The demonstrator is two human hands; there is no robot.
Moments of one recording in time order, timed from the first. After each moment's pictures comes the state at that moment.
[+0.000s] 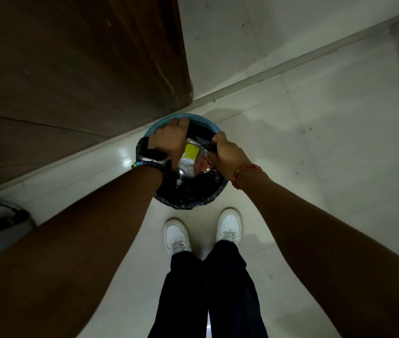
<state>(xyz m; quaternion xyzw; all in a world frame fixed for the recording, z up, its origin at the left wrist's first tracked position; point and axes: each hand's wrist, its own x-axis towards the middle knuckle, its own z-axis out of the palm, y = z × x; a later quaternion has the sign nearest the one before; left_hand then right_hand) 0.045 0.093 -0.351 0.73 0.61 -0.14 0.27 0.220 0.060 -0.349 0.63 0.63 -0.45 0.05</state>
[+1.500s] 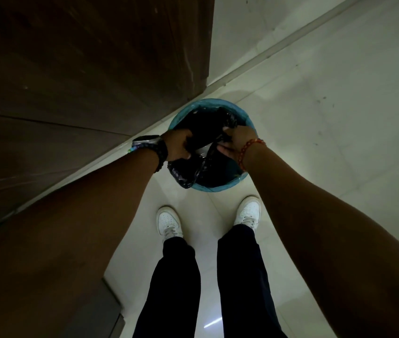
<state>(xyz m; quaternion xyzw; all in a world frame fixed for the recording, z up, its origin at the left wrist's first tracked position) -0.040 0.087 -0.351 0.64 0.53 -0.21 0.51 0.146 0.060 -0.322 0.70 -0.11 -0.66 -0.26</state>
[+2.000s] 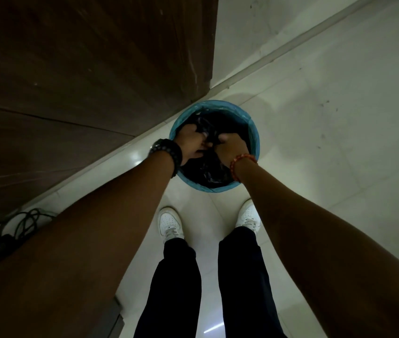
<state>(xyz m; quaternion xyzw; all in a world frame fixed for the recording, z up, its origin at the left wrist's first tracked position) 0.004 0.072 -0.330 0.26 0.65 0.03 0.71 0.129 0.034 -0.321 0.76 0.35 -0.54 -0.06</state>
